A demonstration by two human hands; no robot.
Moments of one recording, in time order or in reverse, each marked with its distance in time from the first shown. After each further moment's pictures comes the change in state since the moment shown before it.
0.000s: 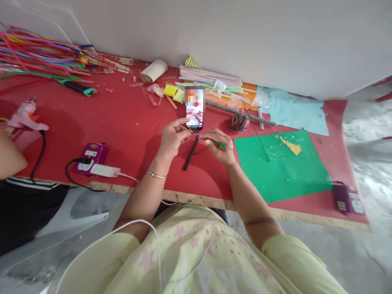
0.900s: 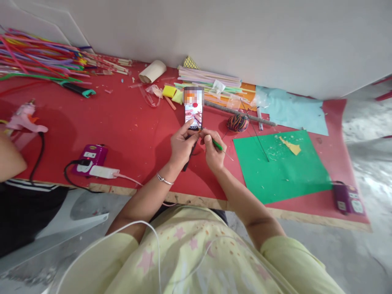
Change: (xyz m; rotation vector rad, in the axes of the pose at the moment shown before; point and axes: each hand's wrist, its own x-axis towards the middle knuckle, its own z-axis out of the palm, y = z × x) left_hand -0.012 -0.036 0.032 -0.070 0.073 0.101; right_hand -0.016 0.006 0.051 0.215 0.470 0.219
